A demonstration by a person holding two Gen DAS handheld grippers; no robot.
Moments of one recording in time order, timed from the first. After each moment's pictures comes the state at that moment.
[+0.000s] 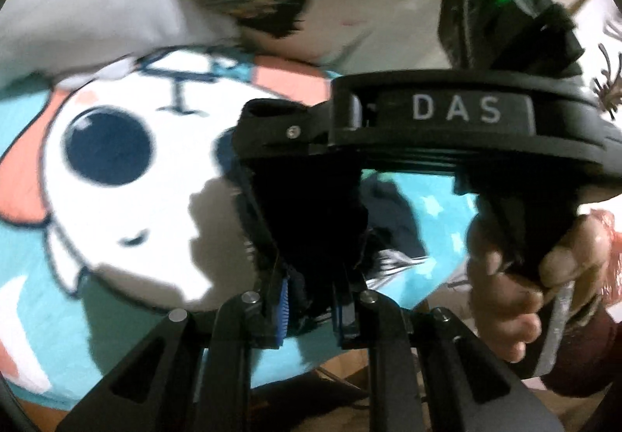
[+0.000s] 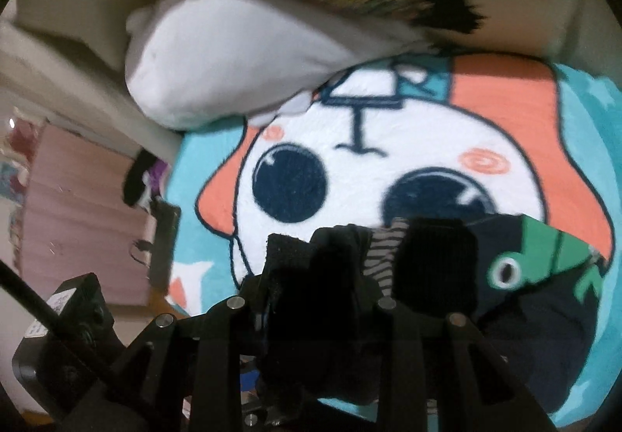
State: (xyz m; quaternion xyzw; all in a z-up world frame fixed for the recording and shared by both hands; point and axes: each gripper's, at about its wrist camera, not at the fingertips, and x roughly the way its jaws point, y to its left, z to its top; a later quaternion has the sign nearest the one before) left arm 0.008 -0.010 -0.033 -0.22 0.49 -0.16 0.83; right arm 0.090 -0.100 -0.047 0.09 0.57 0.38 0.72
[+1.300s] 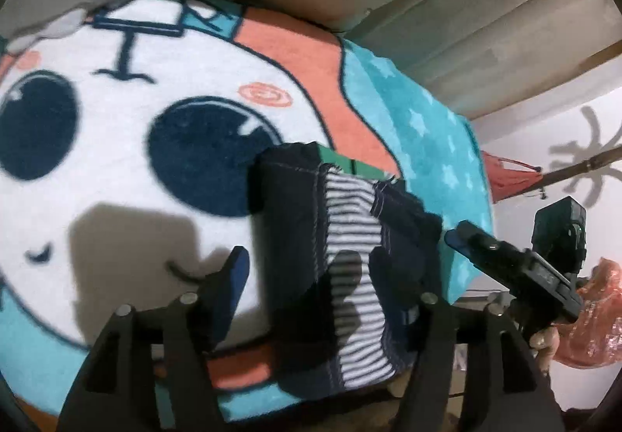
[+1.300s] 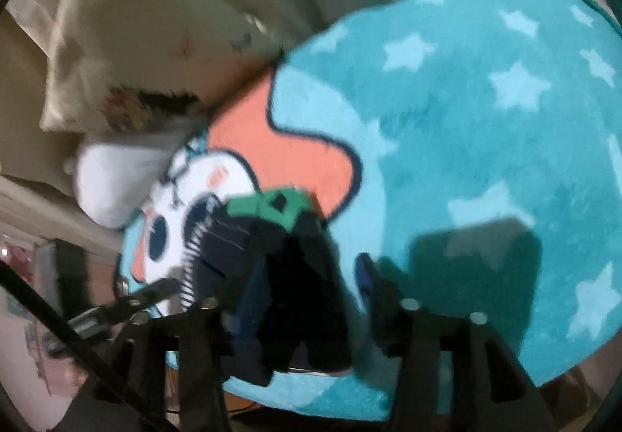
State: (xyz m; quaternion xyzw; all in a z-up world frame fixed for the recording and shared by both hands) left arm 0.083 -0.051 -0.083 -0.28 0.55 -0.13 0.78; right arm 0.104 -0.351 -0.113 0.23 0.52 0.26 0.78
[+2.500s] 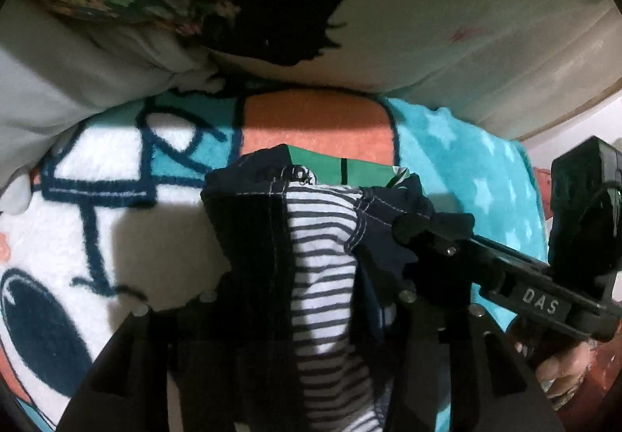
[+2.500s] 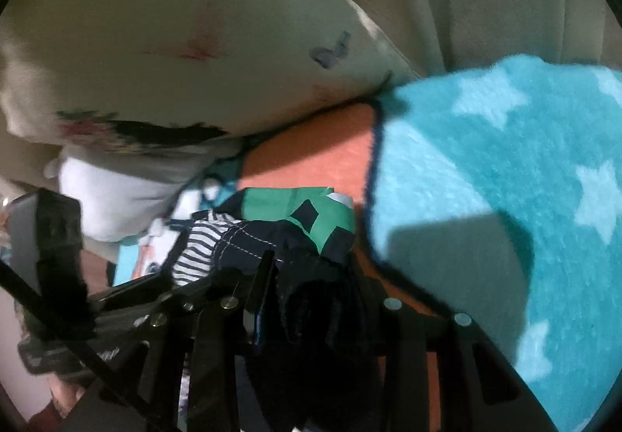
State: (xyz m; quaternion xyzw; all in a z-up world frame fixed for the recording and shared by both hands) left arm 0.222 -0.034 -0.096 -0.18 0.56 -0.07 0.80; right arm 0.239 -0.213 -0.129 0.17 0.55 0.31 0.76
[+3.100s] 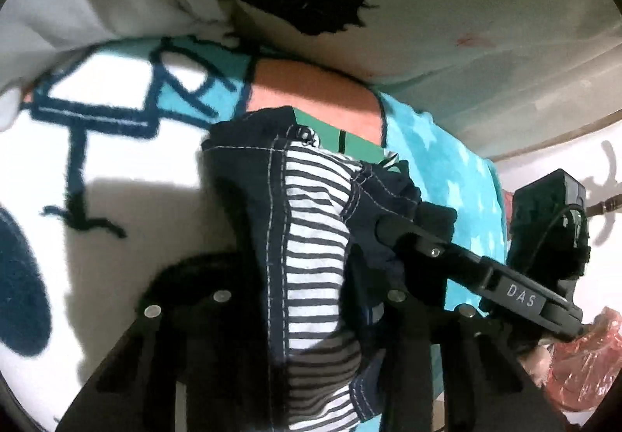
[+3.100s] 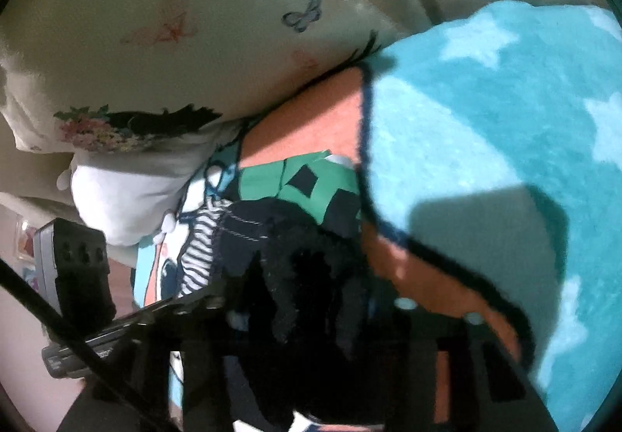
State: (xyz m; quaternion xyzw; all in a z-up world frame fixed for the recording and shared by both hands) left arm 0.192 -0.023 -0.100 -0.28 0.55 -0.09 0.78; right arm 0.221 -0.219 -0.134 0.21 0.56 0.33 0.73
